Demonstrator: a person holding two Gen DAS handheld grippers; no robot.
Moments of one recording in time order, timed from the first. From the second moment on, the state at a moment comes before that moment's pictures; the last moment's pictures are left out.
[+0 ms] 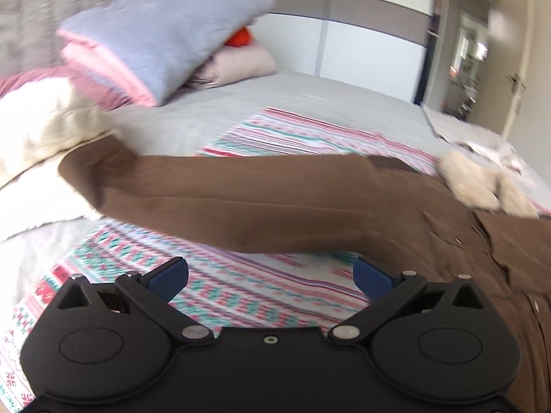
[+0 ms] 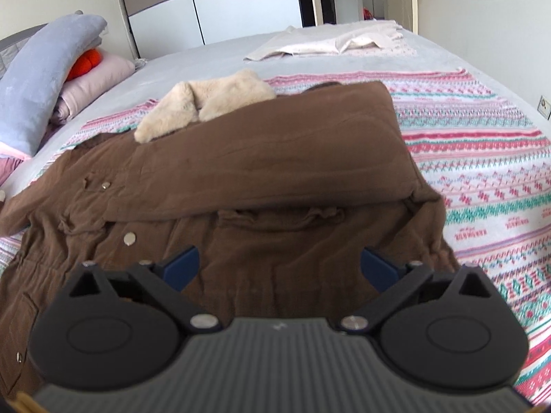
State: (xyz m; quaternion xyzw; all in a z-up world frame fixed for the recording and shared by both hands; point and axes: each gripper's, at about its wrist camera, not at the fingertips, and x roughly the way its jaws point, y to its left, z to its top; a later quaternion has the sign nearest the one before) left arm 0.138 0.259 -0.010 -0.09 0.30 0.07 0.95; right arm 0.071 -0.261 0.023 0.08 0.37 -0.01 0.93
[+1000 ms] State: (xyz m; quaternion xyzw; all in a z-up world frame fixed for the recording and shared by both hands) left arm 0.206 0.275 0.093 -0.14 0.05 0.14 0.98; right arm 0.070 -0.262 0.023 0.09 0.37 0.00 0.92
